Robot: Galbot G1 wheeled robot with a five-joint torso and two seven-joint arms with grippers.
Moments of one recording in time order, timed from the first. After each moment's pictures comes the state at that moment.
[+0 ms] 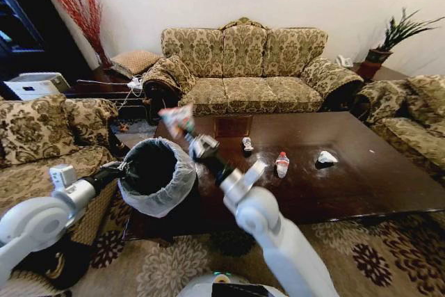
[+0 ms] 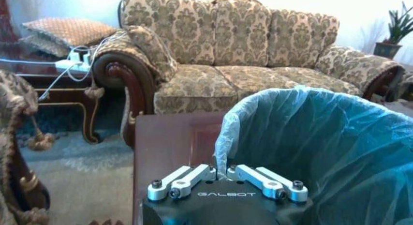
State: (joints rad) left arm 2.05 -0.47 -1.28 -2.23 -1.29 0.22 -0.10; right arm -0.97 1.32 -0.25 2.18 0.58 -0.21 -0.03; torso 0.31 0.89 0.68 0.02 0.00
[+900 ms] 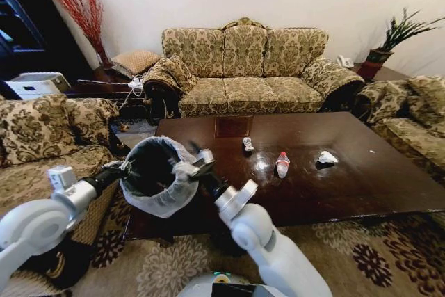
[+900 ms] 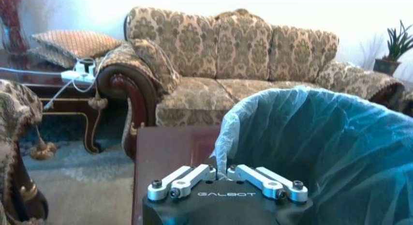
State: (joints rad) left arm 2.04 -0.53 -1.30 -2.25 -1.30 0.21 -0.10; right arm -1.04 1.33 -0.05 2.06 0.52 -0.11 0.08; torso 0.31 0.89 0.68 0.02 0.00
